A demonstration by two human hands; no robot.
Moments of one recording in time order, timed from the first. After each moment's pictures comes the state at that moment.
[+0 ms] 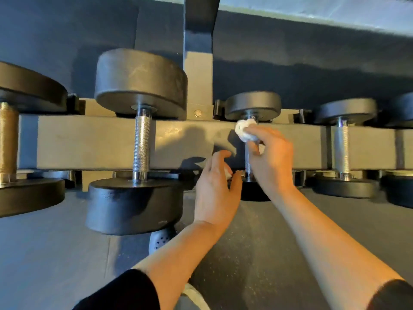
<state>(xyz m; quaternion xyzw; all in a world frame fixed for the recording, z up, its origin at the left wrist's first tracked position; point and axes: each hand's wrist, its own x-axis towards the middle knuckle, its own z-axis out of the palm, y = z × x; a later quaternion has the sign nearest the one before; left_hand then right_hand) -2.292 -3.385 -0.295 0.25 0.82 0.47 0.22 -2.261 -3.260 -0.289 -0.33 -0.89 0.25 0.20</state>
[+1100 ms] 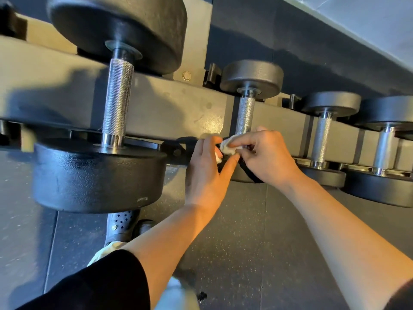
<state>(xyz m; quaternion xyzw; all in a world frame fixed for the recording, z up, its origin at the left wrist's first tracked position) -2.275 -3.380 -0.330 0.18 0.77 0.55 0.27 -2.240 -3.252 -0.276 -0.26 -0.93 0.21 -0.13</state>
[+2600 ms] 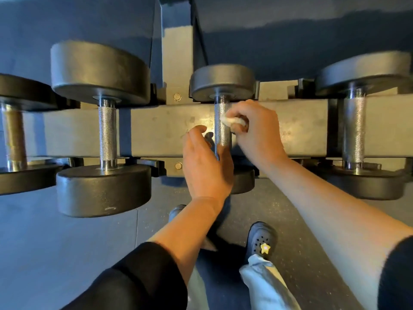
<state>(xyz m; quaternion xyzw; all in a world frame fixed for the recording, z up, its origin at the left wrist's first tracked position) -2.249 -3.296 -0.312 0.14 0.93 0.35 0.05 -2.236 -3.181 -0.318 -0.23 -0.86 0.43 0.14</state>
